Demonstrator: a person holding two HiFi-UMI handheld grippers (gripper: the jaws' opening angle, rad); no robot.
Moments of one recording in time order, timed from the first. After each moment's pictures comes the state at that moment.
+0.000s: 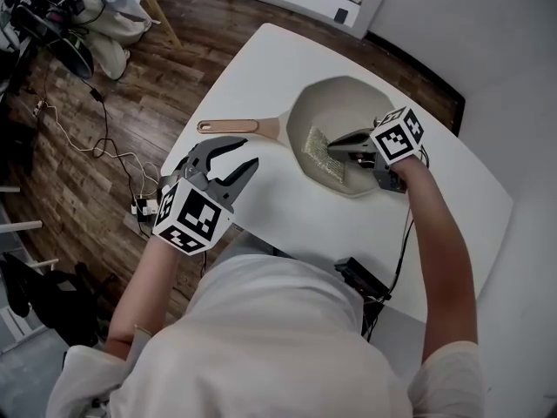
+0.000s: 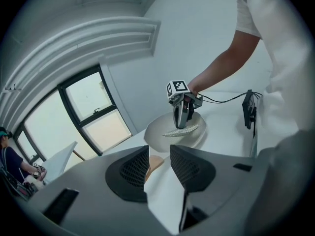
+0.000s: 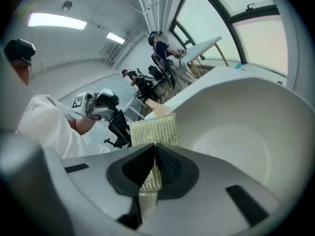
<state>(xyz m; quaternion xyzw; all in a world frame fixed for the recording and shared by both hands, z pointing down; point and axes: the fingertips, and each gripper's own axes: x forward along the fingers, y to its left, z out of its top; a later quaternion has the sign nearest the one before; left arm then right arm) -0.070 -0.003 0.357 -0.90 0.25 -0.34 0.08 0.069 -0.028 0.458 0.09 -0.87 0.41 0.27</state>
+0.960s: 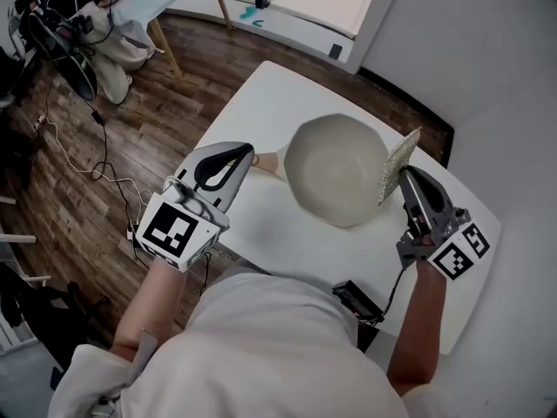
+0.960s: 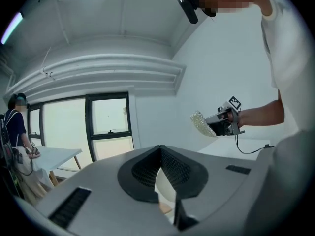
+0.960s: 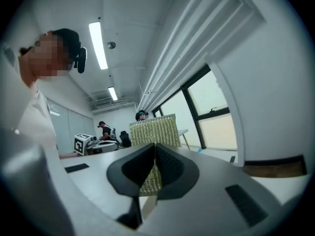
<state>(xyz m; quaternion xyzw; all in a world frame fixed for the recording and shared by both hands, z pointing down) -0.069 -0.030 0.238 -0.94 0.33 -0.09 0.04 0.170 0.002 0.232 0.44 -0.88 0.15 -0.04</state>
